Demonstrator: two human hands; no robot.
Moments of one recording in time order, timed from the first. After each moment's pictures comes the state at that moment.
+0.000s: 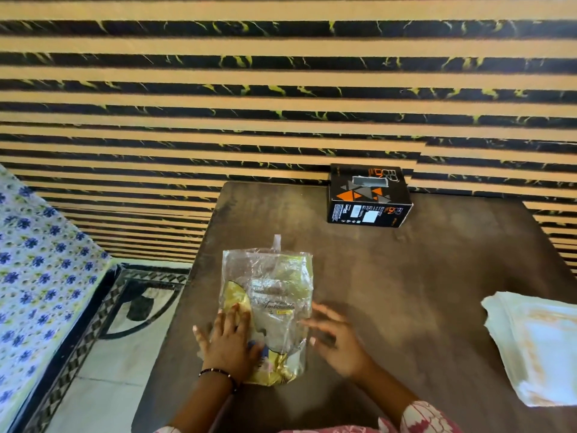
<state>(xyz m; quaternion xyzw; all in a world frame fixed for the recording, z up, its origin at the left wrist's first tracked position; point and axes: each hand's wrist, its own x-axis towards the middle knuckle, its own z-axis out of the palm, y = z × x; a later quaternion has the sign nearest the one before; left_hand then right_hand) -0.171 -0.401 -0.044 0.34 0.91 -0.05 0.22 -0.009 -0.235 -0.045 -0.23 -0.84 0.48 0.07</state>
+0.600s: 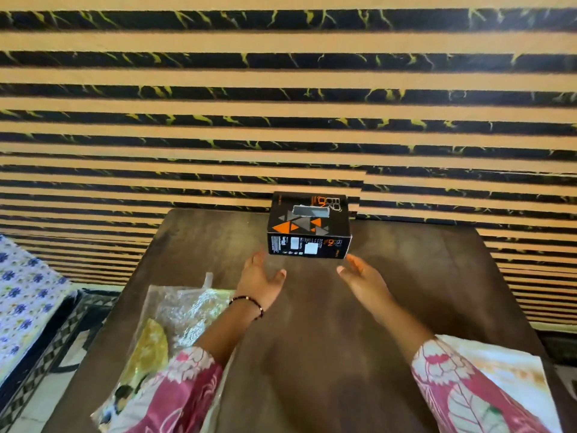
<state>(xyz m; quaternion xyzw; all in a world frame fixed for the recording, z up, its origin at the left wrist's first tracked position) -0.134 -0.145 0.047 0.29 0.87 0.32 0.22 0.017 0.002 0.029 -0.46 -0.74 0.48 0.08</state>
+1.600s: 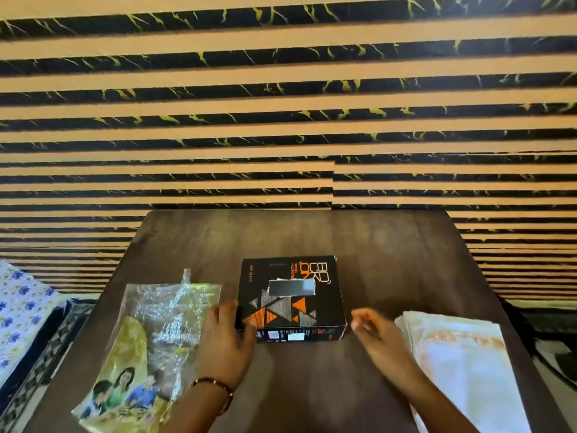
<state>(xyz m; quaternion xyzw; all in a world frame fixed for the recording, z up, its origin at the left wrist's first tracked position) -0.049 -0.223 0.024 0.31 0.89 0.33 0.11 0.145 -0.055 0.023 -0.47 -0.75 0.45 0.09</state>
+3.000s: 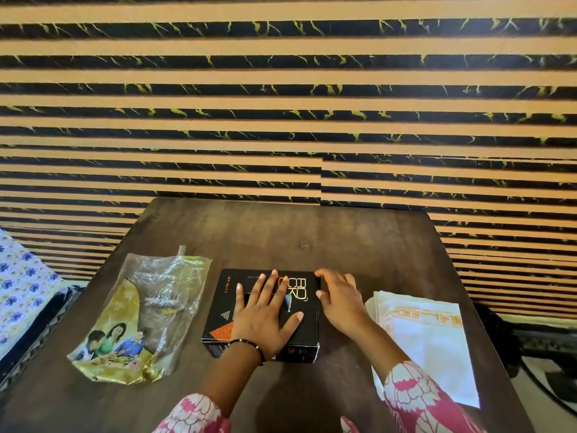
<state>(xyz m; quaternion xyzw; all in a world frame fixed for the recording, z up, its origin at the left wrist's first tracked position) 0.032 -0.189 0.002 0.47 0.88 0.08 0.07 0.140 -0.048 0.016 -0.35 -0.89 0.29 0.09</state>
